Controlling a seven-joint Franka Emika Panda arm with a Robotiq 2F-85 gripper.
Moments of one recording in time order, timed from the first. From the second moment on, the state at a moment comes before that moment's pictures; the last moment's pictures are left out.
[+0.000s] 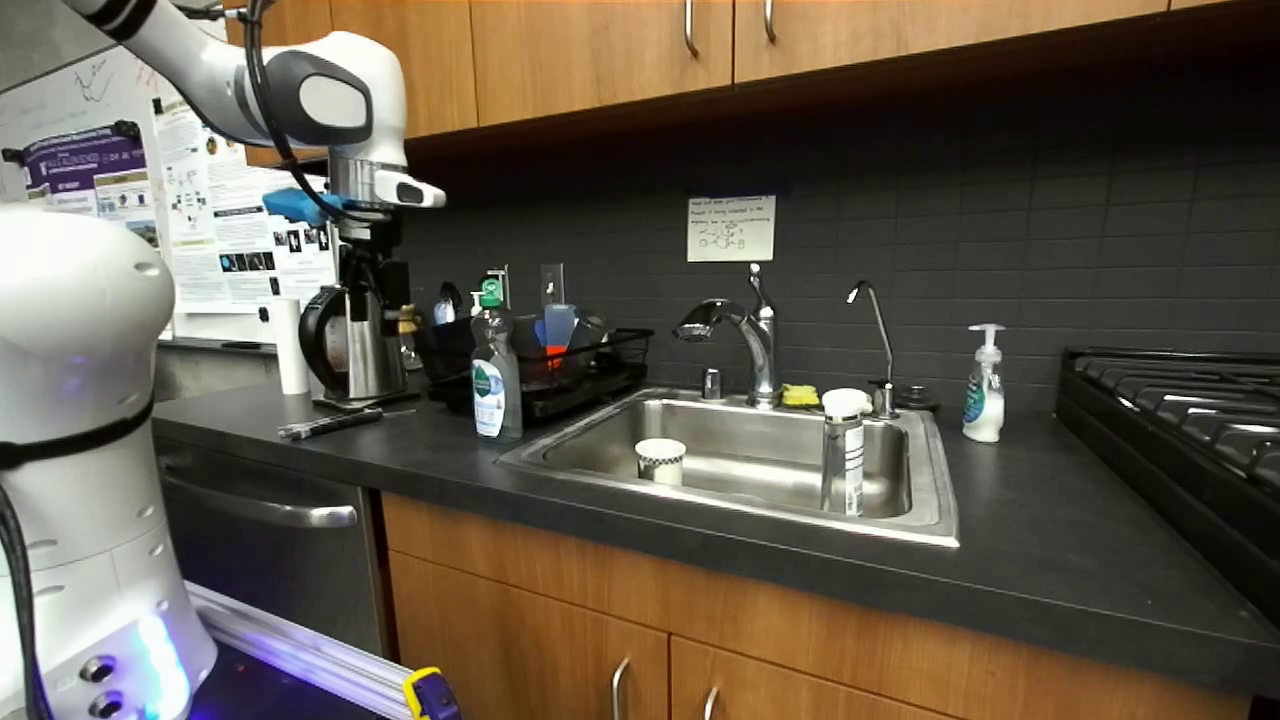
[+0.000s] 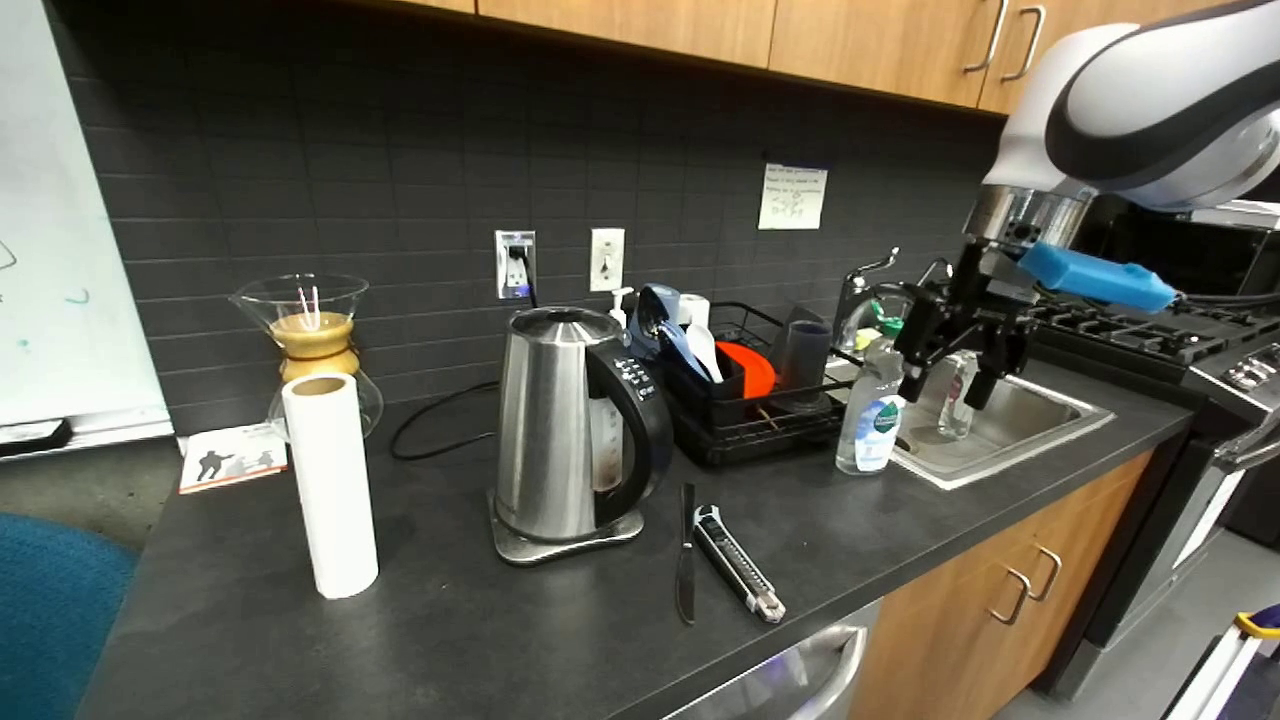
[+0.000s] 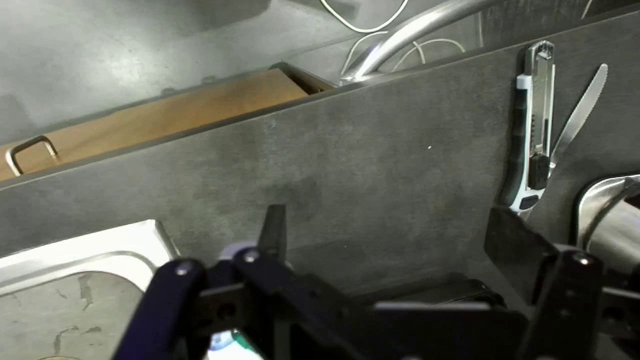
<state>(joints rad) -0.03 -0.70 0.06 -2.75 0.22 2.10 0.22</state>
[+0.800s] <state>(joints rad) 0.08 -0.63 0.29 -2.78 0.25 2.24 0.48</state>
